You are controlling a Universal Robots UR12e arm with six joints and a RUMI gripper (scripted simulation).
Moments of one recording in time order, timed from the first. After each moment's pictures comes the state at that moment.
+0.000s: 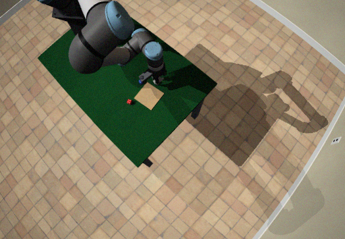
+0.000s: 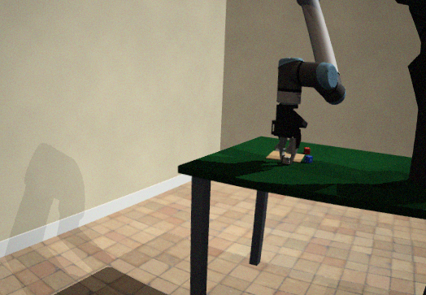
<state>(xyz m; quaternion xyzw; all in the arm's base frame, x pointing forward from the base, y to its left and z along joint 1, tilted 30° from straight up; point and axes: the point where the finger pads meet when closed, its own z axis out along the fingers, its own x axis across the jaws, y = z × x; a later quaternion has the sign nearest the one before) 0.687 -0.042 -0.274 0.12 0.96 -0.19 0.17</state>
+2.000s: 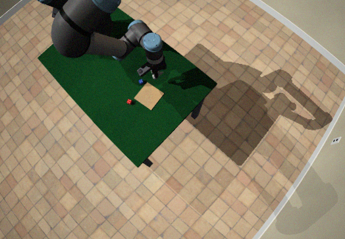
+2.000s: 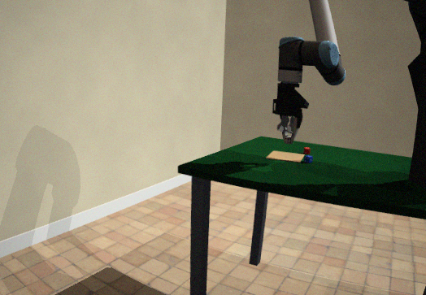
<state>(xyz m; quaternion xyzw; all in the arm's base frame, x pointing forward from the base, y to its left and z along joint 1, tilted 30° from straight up) 0.665 -0.010 -0.207 0.12 0.96 -0.19 0.17</state>
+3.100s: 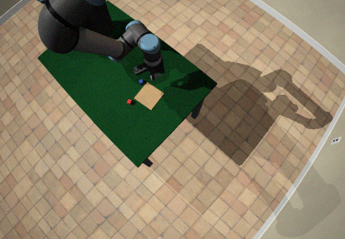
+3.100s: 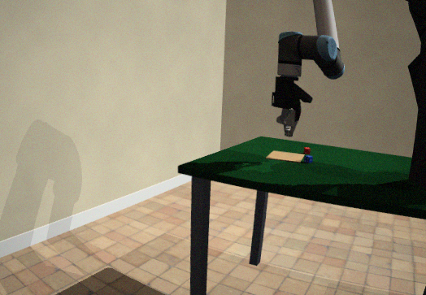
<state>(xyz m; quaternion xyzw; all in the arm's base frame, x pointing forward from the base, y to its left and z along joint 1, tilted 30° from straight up) 0.665 -0.018 -0.177 0.25 0.93 -0.17 0.20</state>
